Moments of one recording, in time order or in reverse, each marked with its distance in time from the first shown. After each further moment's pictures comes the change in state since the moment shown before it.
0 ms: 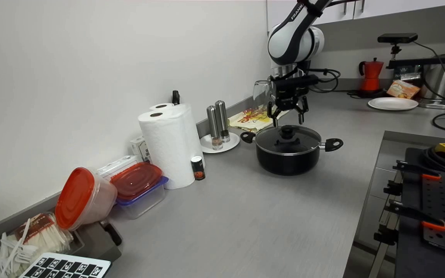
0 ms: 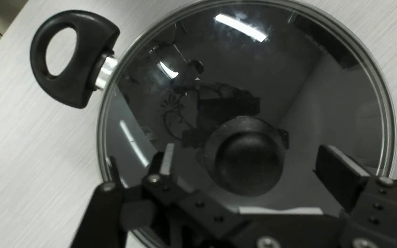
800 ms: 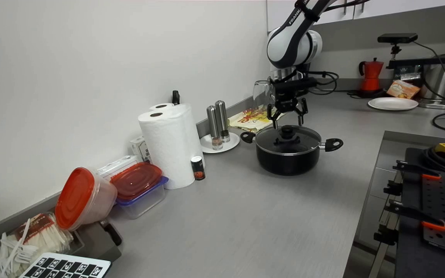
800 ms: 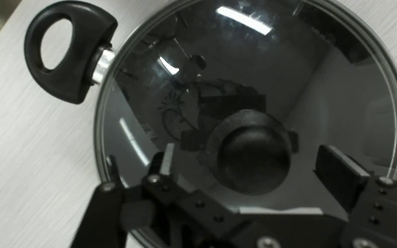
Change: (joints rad) arm 0.000 0.034 -0.006 0.022 0.000 0.000 0.001
